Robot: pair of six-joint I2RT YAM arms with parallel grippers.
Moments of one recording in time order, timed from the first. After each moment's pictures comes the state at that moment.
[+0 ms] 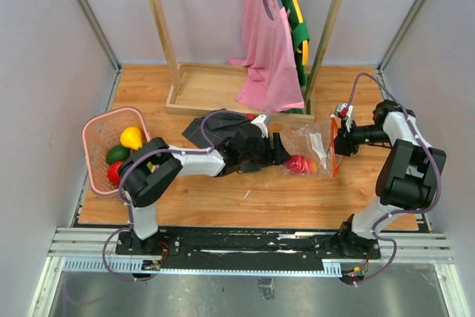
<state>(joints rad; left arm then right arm) -0.90 1.82 0.97 0.42 0.10 -0.76 -0.31 1.66 1.15 -1.09 -0.95 -1.35</state>
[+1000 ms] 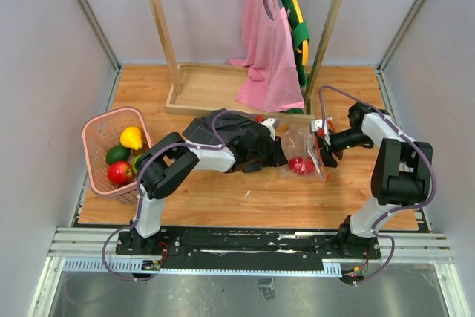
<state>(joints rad) -0.90 1.99 1.09 0.34 0.12 -0.69 -0.12 1.68 1.09 -1.06 -0.88 -1.69</state>
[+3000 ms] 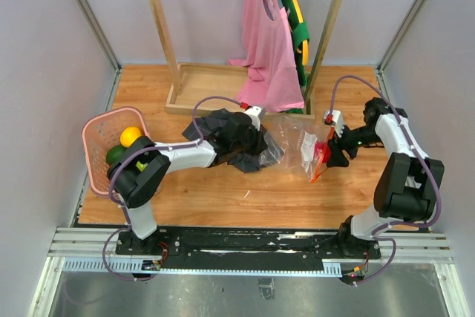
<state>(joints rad) -0.81 1.78 0.99 0.26 0.08 -0.46 -0.18 1.55 1.12 -1.12 -0.70 -1.26</state>
